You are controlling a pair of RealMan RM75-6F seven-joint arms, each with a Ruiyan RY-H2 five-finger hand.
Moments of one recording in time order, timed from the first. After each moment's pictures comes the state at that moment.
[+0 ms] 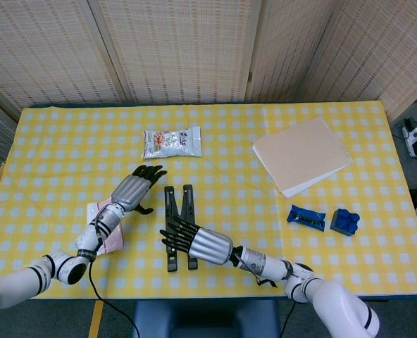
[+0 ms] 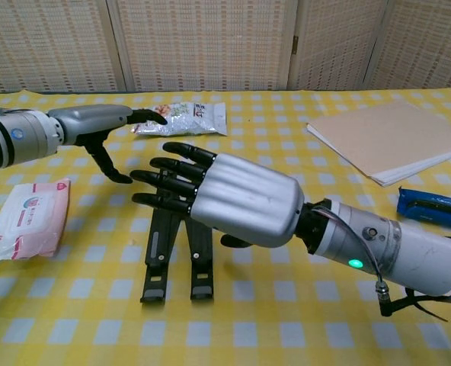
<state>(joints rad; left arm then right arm) -0.86 -1.53 -0.15 -1.20 1.26 0.76 0.00 0.89 -2.05 -0.15 -0.58 -1.87 1.42 -0.19</state>
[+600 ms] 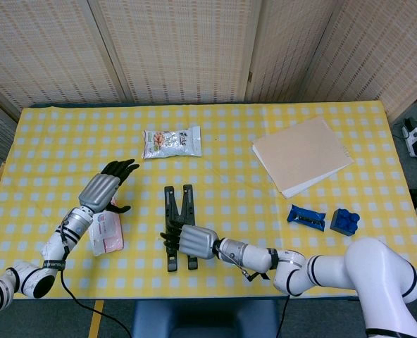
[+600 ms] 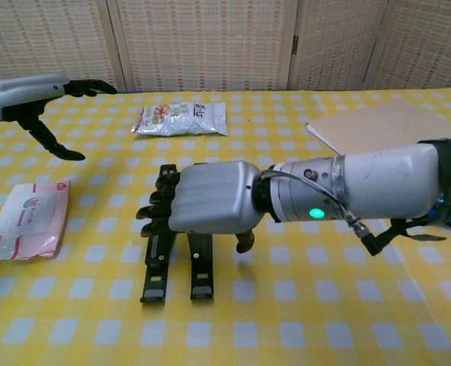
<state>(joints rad) -0.74 -1.35 -0.13 -1.35 1.32 0.89 -0.13 1.16 -1.64 0.02 -1.36 -1.54 0.61 -0.63</state>
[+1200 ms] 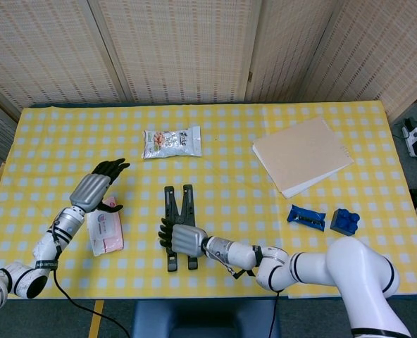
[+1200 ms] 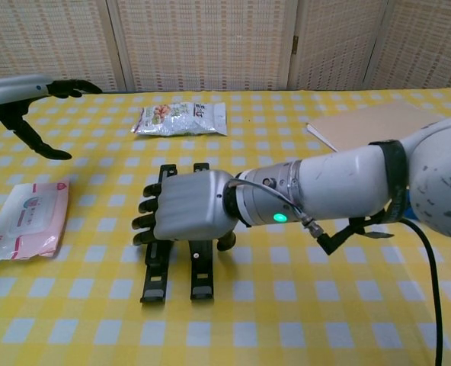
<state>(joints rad) -0.71 -1.34 -0.12 -1.29 1.35 0.90 -0.22 1.23 -1.72 0.04 -1.29 -1.44 0.50 -0.75</state>
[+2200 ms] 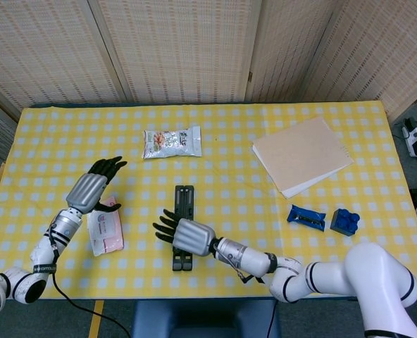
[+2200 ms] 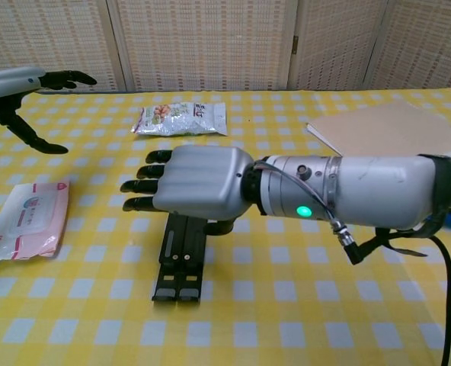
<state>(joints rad) -0.67 -1.33 -0.13 -1.33 1.35 0.98 -0.17 1.09 -1.67 0.04 -1.41 -1.46 0.80 -0.72</state>
